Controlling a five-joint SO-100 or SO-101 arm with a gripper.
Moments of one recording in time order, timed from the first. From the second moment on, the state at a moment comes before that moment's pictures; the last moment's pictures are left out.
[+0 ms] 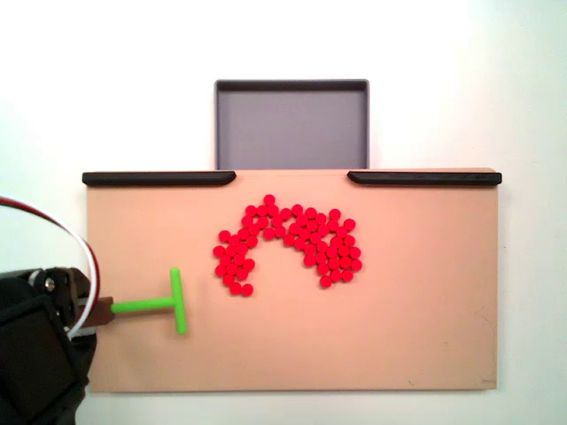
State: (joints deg) arm -23.4 69.3 72.3 85.1 19.5
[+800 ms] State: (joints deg) arm -22.6 63.7 68.3 84.0 20.6
